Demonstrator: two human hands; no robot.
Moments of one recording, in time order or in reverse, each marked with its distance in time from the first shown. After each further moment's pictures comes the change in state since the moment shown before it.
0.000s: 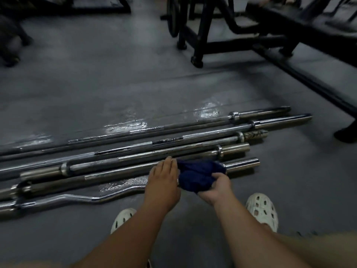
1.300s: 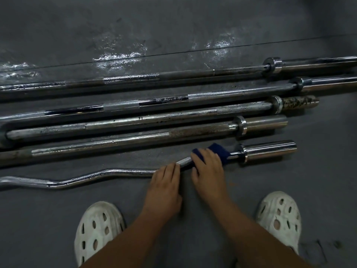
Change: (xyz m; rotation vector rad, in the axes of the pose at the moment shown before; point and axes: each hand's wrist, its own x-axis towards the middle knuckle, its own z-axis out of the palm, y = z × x) left_hand 0.062 -0.015 0.168 -0.144 -0.278 0.022; right_hand 0.187 0.000 -0.071 -2.172 -0.030 -1.170
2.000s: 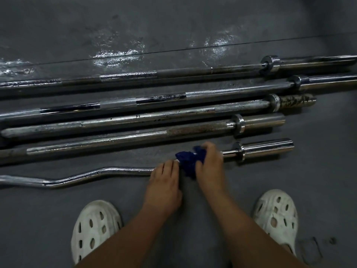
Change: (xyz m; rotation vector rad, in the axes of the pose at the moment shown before) left_hand 0.008 0.008 -0.002 -0.007 0.041 -0.055; right_hand 0.016 -0.021 -0.017 0.337 0.061 0.347
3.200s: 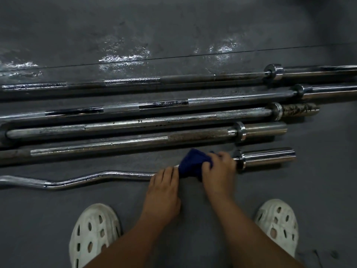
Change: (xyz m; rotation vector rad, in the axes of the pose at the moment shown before) left_hand -0.005 0.004 -0.002 0.016 -0.024 -0.018; right_hand 0.018 0.029 -0.005 -0.276 0.056 0.039
